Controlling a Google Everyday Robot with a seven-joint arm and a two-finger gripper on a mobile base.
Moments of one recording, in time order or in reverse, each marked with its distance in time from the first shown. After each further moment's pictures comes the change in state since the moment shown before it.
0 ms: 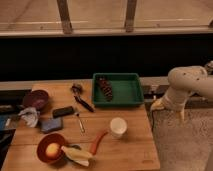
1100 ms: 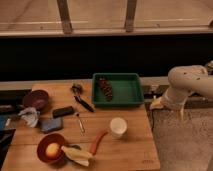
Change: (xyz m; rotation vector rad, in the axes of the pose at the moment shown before) arm -0.007 0.013 -0.009 -0.046 -0.029 -0.058
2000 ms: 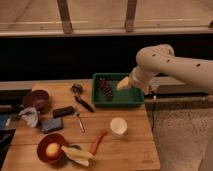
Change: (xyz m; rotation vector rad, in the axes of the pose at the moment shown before) arm -0.005 0.188 -0.062 -0.192 -0.165 -0.402
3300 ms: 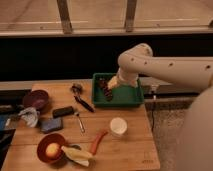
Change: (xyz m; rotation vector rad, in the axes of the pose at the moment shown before) arm -0.042 0.067 0.037 0.070 -0.086 -0.245
